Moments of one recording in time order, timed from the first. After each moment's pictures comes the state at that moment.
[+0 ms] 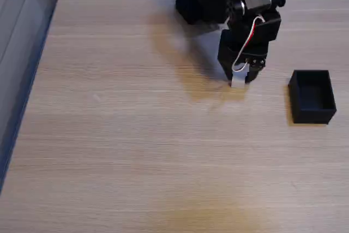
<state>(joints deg) -15.8 101.2 124.4 60.7 -58.7</state>
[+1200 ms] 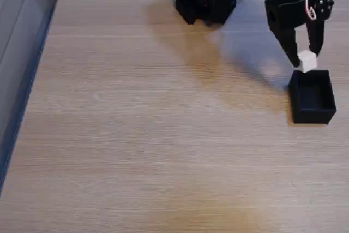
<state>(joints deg) -32.3 113.7 104.8 64.3 -76.9</state>
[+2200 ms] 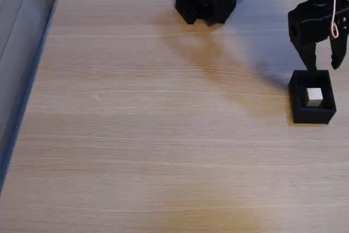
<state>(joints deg) -35.2 99.1 93.3 66.8 -69.8</state>
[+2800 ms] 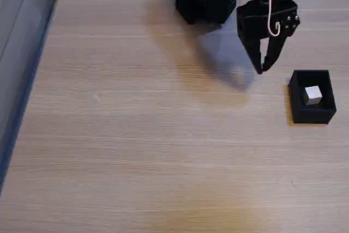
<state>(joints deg) -20.5 120.4 117.4 65.0 -79.6</state>
